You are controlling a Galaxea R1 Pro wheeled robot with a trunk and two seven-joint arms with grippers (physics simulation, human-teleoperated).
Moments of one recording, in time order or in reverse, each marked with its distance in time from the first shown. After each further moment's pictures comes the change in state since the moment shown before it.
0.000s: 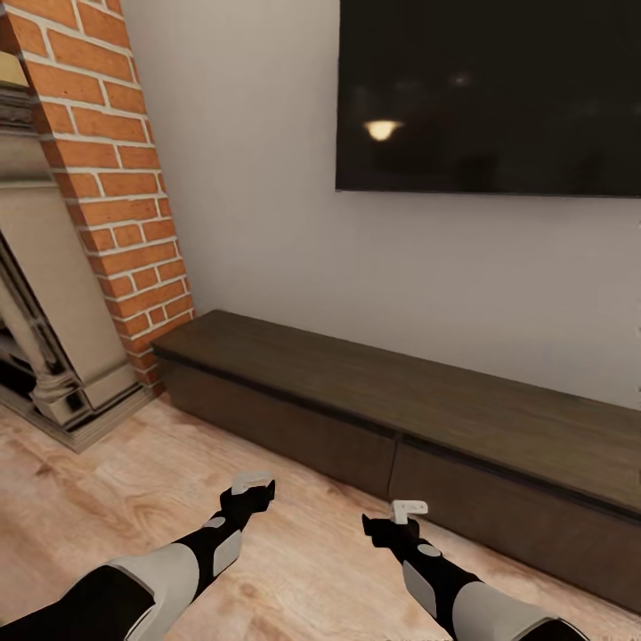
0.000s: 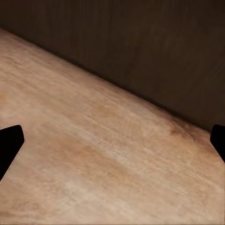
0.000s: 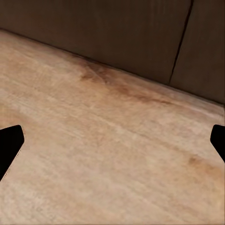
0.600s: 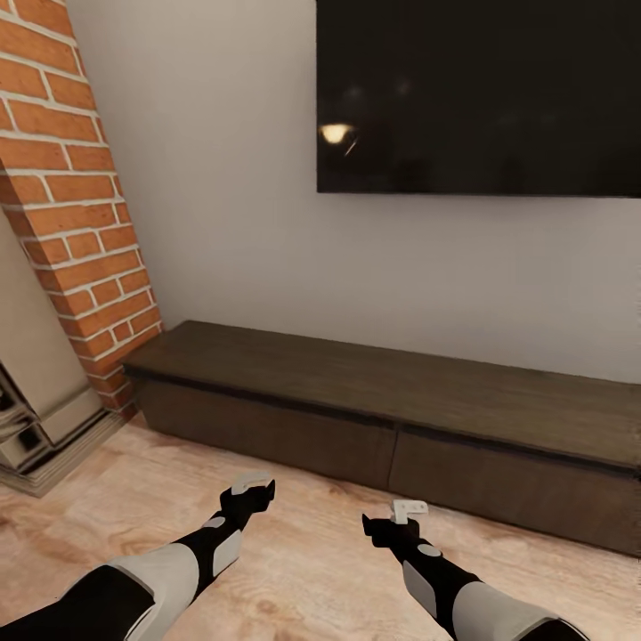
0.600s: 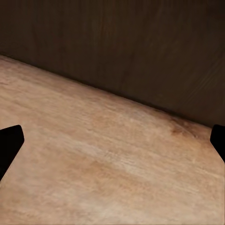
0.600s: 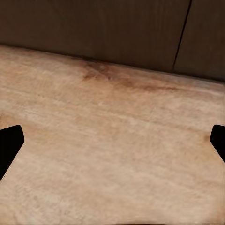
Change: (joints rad) left arm 0.000 0.001 0.000 0.000 0.000 0.000 -0.001; right arm 0.000 0.000 0.000 0.000 -0.001 0.000 0.000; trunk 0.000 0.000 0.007
